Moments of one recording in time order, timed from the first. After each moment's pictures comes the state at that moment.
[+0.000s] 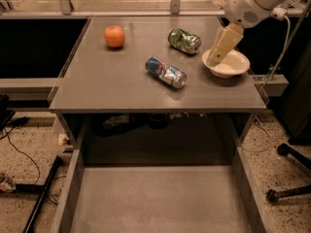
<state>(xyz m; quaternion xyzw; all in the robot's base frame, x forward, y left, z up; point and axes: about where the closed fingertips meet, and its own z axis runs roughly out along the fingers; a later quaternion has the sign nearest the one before) 0.653 -0.155 0.978 -0.64 0.69 -0.02 0.34</state>
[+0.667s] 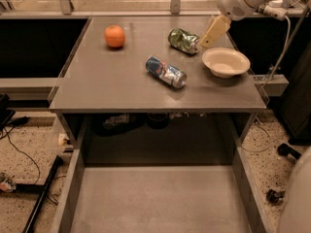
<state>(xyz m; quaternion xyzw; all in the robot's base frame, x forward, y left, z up) 0.737 -0.153 0.980 -0.61 0.67 -0.02 0.42</state>
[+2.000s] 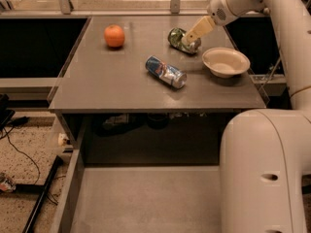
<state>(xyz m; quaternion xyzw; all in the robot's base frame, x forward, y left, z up) 0.810 -0.149 0.931 -0.46 0.78 0.10 0.41</state>
